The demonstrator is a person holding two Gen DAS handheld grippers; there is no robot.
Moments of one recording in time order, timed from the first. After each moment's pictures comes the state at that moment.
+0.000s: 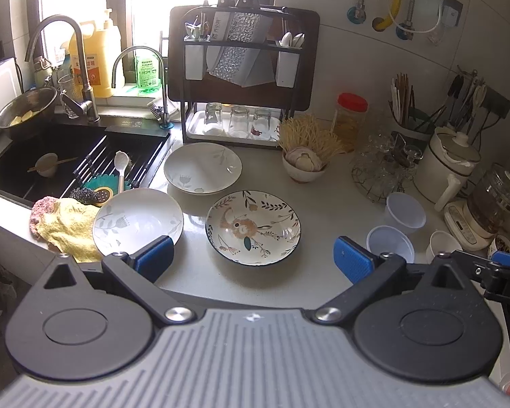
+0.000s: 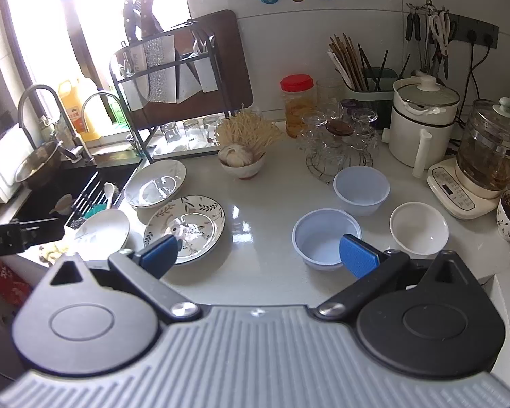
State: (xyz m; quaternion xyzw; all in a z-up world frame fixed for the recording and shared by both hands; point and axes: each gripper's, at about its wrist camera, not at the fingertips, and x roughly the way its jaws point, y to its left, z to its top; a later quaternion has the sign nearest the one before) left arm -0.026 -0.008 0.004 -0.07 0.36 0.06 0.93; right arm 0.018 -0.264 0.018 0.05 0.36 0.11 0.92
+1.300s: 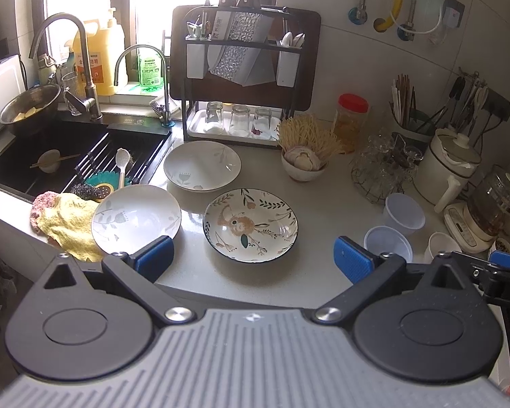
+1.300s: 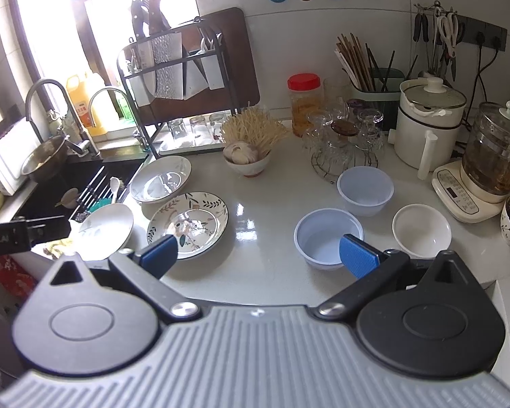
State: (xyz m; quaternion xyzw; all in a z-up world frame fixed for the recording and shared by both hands) left arm -0.030 -0.015 0.002 -0.08 0.36 0.06 0.93; right arm 0.018 -0.270 0.018 0.04 0.36 0.13 0.92
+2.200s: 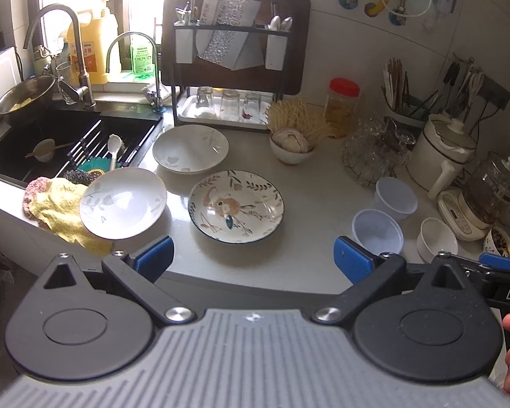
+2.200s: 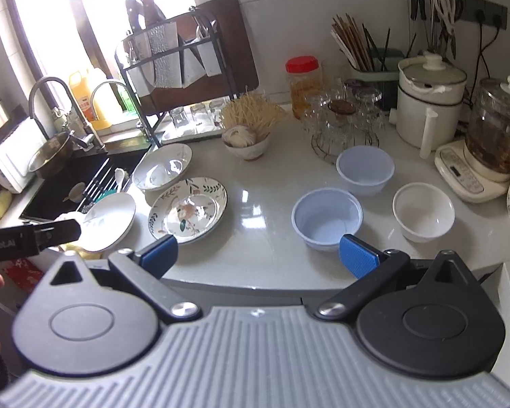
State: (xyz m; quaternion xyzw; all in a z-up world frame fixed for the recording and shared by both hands) left arm -0.037 -0.050 -0.014 -0.08 0.37 0.06 0.92; right arm 0.016 -0.296 0.001 0.06 0.39 0.15 0.91
